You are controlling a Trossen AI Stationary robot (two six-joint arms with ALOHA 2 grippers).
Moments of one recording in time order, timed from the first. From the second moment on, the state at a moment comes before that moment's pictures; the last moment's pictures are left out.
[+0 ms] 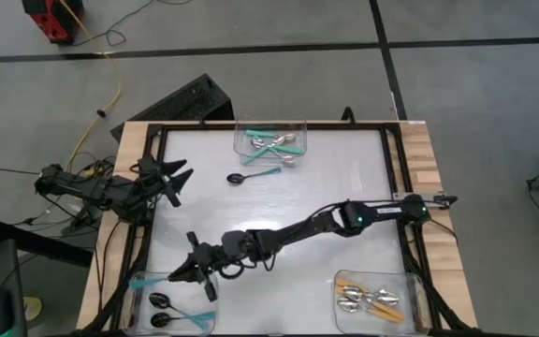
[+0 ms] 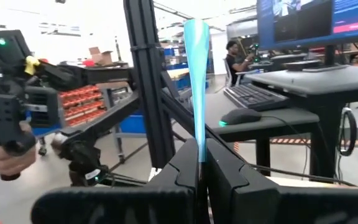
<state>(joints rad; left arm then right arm) -0.27 0.25 0.35 -0.21 -0.91 -0.35 0.27 2.68 2.36 0.51 -0.17 0.17</state>
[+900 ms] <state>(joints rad) -0.27 0.25 0.35 -0.21 -0.90 -0.36 0.35 2.69 2.35 0.48 -0.05 0.13</state>
